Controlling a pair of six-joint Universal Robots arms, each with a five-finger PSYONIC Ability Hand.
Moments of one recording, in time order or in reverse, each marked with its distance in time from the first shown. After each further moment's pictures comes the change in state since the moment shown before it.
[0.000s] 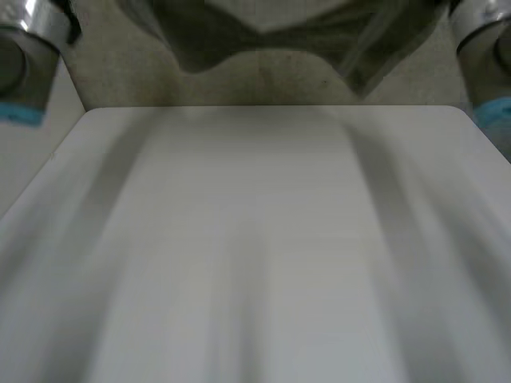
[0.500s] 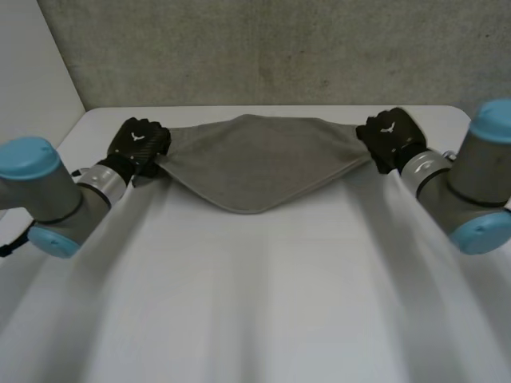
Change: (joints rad) left arm 0.022 -0.054 -0.633 0.060 0.150 0.372; right arm -0.017 -0.049 0.653 -0.061 -0.154 -0.172; left_hand 0.000 0.001 0.000 0.000 0.000; right_hand 0.000 0.000 0.000 0.000 0.000
